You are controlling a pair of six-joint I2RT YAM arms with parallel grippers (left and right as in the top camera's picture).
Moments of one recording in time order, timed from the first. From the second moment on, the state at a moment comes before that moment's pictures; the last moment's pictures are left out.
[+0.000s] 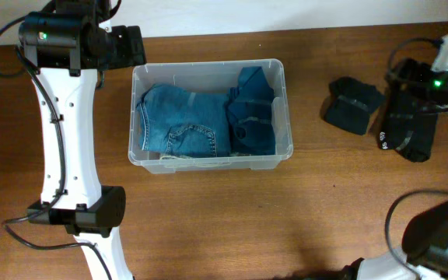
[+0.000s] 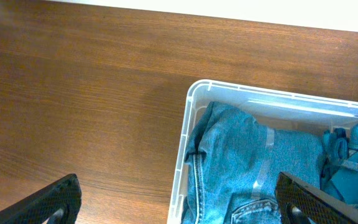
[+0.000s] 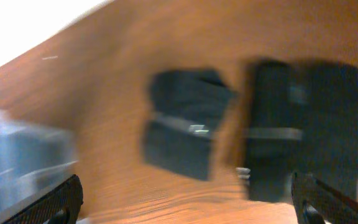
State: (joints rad) left arm -0.14 2.12 2.76 -1.62 -0.19 -0.22; right arm -0.51 1.77 1.68 -0.95 -0.33 0.01
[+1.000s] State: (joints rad) left arm -0.14 2.12 2.76 -1.59 -0.19 -0.22; right arm -0.77 2.20 1.69 -0.90 -0.43 -0.02
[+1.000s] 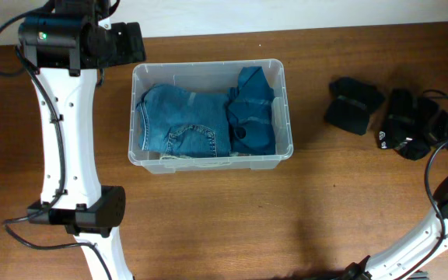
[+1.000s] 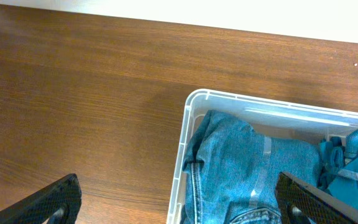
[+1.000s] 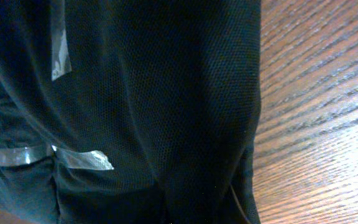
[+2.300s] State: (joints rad) left arm -0.14 2.12 2.76 -1.60 -0.24 -0.22; right arm 0.33 1.88 1.81 -1.06 -0.22 0.44
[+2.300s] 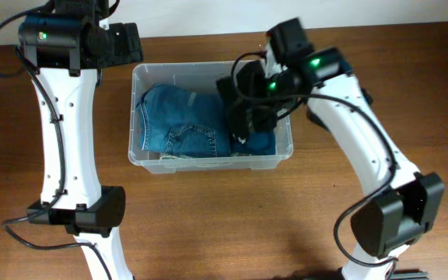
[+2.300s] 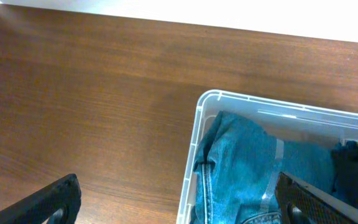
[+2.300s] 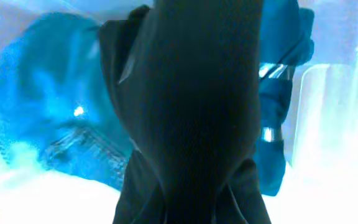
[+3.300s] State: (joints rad) left arm -0.14 2.12 2.66 -1.54 -0.19 -0.22; right arm -0.23 2.01 2.02 -1.23 -0.20 0.19
